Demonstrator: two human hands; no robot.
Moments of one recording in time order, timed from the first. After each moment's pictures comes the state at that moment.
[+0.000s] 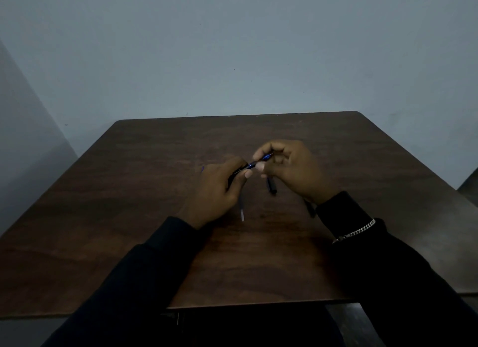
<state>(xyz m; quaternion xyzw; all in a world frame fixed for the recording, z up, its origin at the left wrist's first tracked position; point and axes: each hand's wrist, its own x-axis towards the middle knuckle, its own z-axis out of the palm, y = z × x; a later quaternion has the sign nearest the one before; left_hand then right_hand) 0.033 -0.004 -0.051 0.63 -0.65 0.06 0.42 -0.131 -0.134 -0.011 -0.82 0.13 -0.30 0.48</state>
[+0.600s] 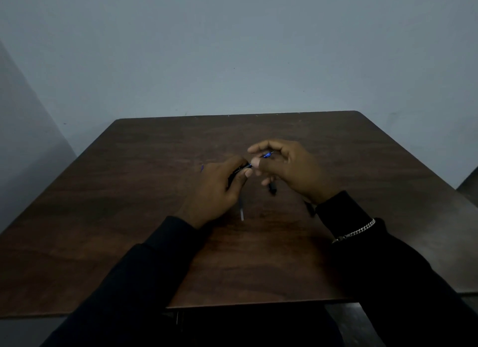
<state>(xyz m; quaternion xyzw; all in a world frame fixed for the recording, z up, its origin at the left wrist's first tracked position) 0.030 -0.002 -0.048 0.62 -0.65 0.07 0.43 -0.129 -0.129 -0.009 -0.79 0.15 -0.27 0.54</state>
